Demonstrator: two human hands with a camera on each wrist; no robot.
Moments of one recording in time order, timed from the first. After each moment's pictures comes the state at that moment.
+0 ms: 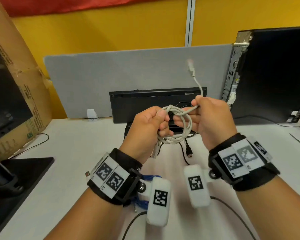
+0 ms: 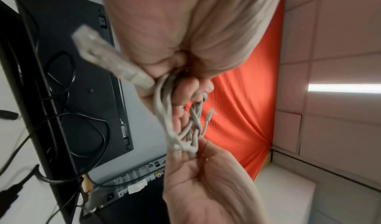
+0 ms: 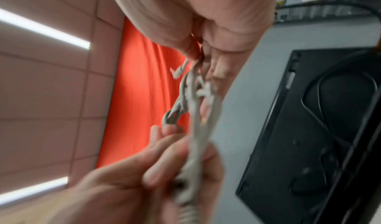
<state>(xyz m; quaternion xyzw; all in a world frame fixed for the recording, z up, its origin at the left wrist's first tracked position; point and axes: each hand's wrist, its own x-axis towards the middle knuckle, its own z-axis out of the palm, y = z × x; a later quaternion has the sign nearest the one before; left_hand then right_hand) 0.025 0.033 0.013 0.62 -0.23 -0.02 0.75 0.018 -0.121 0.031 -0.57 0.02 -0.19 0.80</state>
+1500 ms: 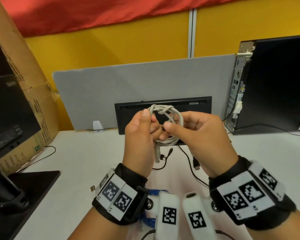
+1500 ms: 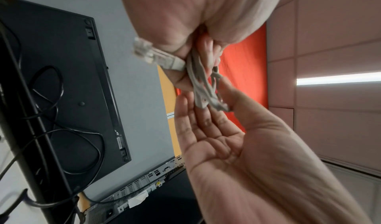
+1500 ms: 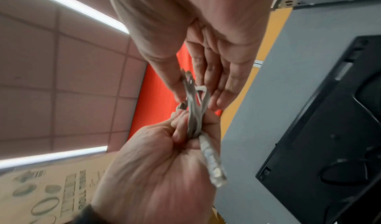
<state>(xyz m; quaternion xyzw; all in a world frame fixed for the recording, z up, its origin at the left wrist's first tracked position) 0.028 0.035 0.016 0.51 -0.21 0.10 0.83 -0.007 -0.091 0.031 -0.69 -0.17 -0.21 0.67</state>
